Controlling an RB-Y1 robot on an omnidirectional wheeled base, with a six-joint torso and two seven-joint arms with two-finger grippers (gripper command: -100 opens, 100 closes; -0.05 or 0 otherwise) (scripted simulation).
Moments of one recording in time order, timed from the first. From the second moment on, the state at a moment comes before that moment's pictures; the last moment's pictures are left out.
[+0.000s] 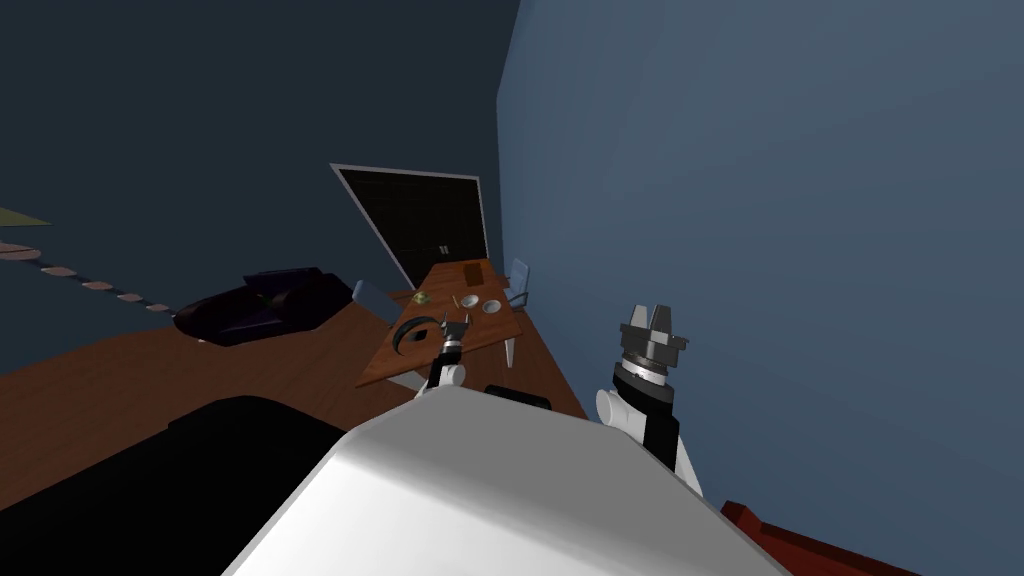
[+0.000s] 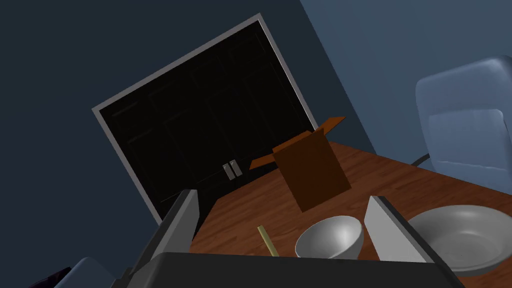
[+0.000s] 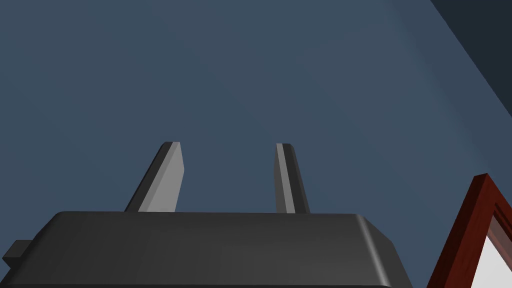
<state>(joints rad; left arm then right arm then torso) 0.33 0.14 -0.03 -1.59 0.58 -0.65 0.61 0.47 0.01 -0.05 -2.22 -0.06 -0.61 0.00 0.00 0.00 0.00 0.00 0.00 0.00</state>
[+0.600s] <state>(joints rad) 0.30 0.16 -0.02 -1.44 0.65 -0.70 0.71 0.47 0.01 -0.05 -2.22 -0.06 -0.61 0.00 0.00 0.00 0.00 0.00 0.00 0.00</state>
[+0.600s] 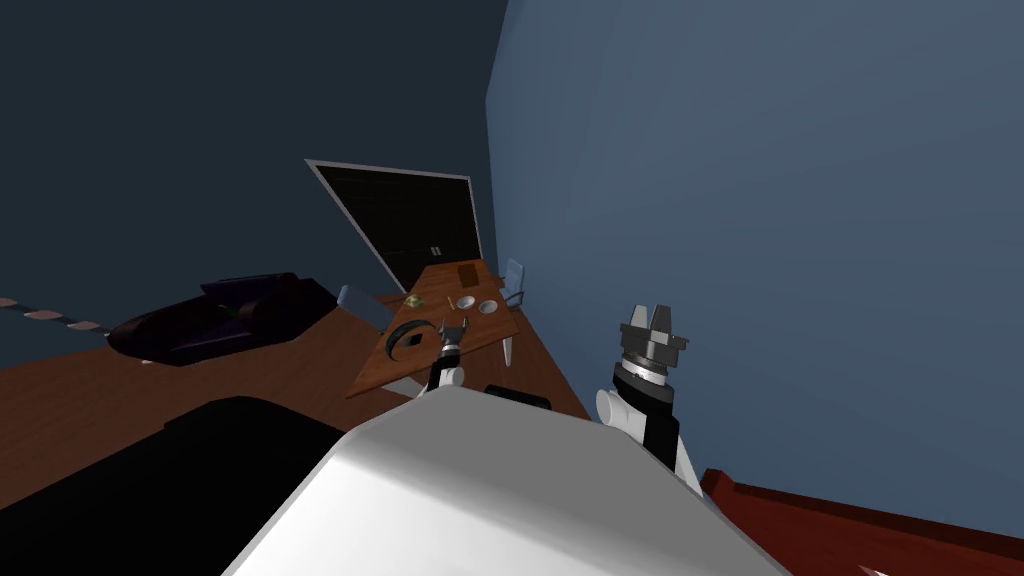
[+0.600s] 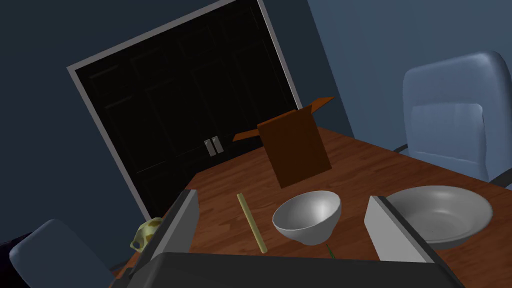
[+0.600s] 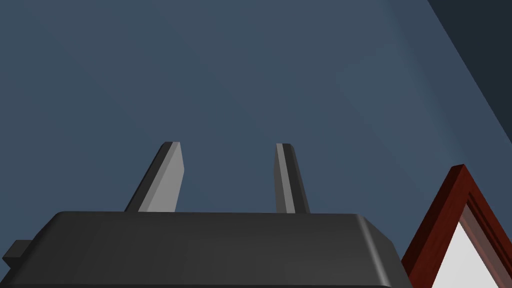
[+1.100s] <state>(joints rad) 0.26 0.17 -0.01 -1.29 0.72 -0.76 0.81 0.47 0.01 -0.05 -2.22 -0.06 -0.61 0.00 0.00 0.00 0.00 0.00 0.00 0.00</state>
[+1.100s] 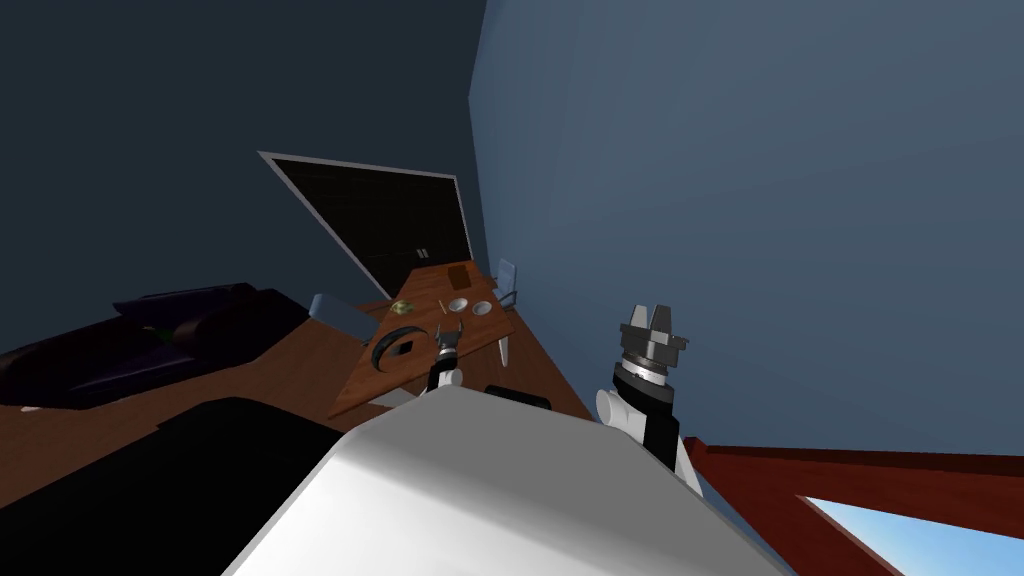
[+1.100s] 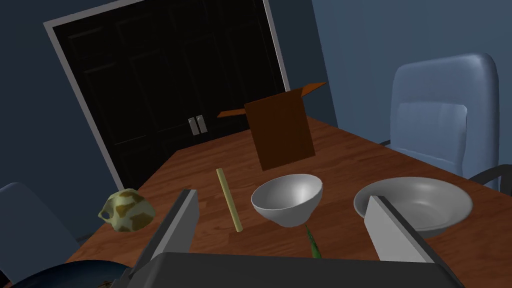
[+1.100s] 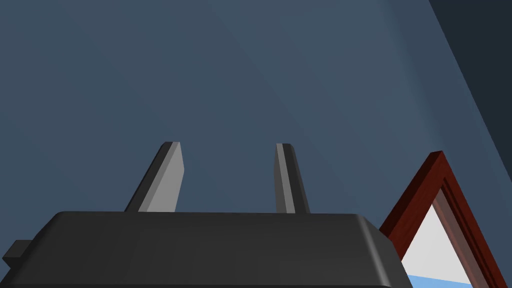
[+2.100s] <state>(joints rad) 0.21 0.19 0.04 -1.00 0.85 -0.89 1.00 0.47 0.01 -0.05 -2.22 -0.06 -0.61 0.00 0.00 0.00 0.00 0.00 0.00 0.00</state>
